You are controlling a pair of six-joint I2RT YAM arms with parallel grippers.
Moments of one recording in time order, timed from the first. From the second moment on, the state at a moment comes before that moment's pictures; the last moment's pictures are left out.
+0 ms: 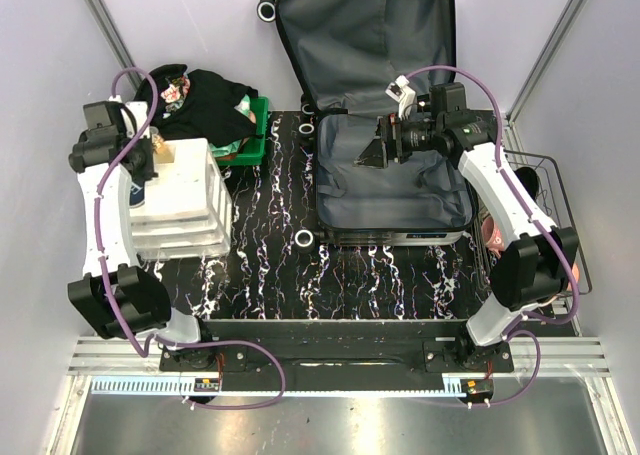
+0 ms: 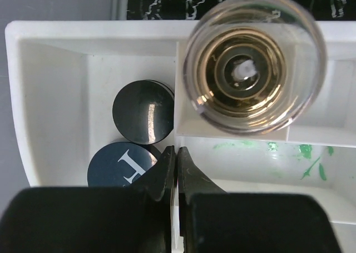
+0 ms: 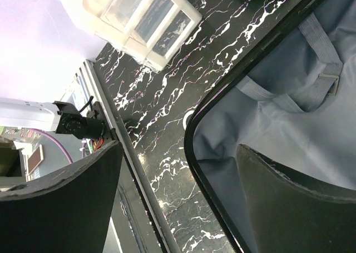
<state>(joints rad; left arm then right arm) 0.28 1.47 1.60 -0.98 0.02 0.18 0.26 1.65 1.62 -0.60 -0.91 0.13</state>
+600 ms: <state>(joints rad) 0.36 1.57 1.70 -0.97 0.06 0.41 0.26 1.67 1.63 -0.60 -0.93 0.13</state>
